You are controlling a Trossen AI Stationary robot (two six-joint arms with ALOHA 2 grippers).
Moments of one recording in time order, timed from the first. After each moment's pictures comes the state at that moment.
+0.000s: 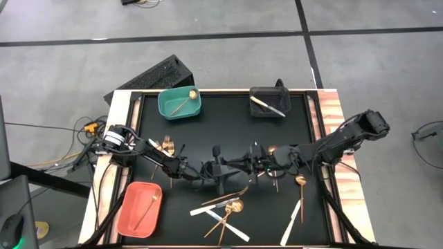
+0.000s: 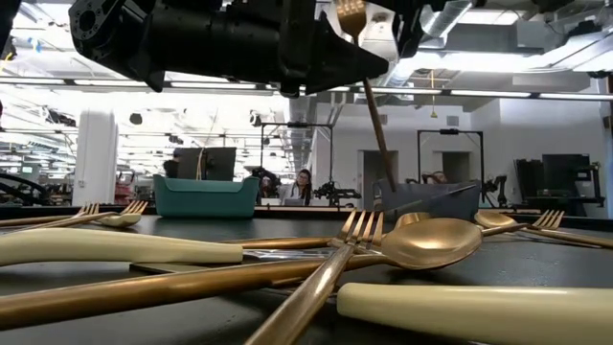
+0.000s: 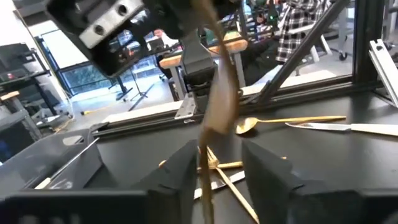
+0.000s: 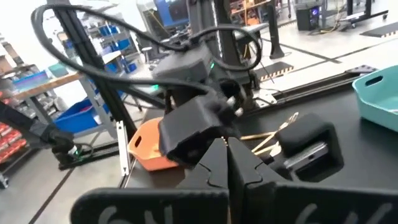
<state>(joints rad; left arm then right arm) -0.26 1.90 0.85 1.00 -0.39 0.22 0.32 1.40 0.76 0.59 0.31 0.34</state>
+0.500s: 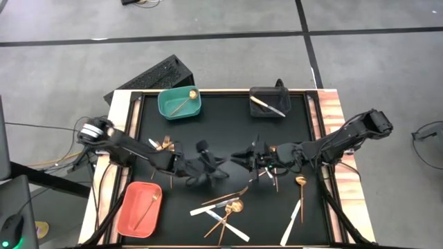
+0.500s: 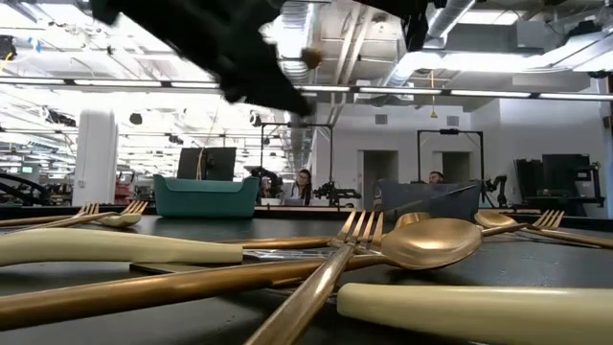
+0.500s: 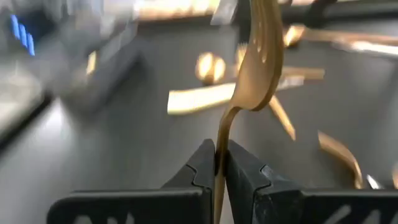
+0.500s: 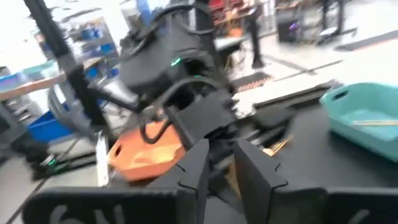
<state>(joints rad) -0.28 1.61 0.89 0.11 -0.56 -0.21 0.30 1.34 0.76 0.54 0.40 0.29</state>
